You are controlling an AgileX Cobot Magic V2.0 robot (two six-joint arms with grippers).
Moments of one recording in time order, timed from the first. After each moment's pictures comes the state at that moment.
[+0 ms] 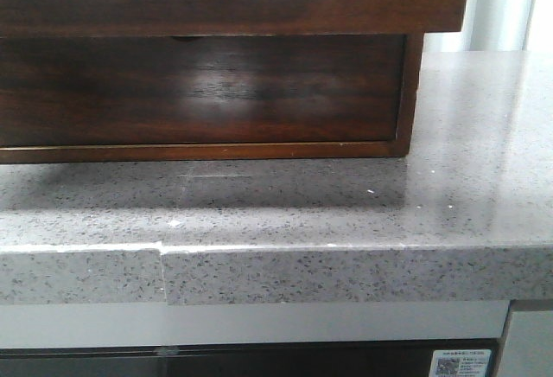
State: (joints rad) left arm -0.56 0.25 -0.39 0.97 -0.19 -0.04; right arm 0.75 1.37 -1.29 -0.05 0.50 -0.73
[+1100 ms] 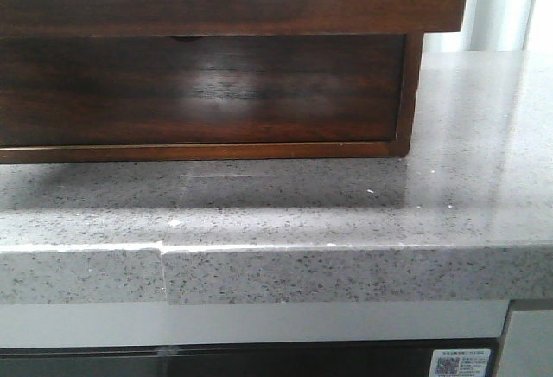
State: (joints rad) left arm -0.56 0.25 -0.39 0.97 -0.19 -0.04; right arm 0.75 1.21 -1.29 -0.06 0.53 -0.63
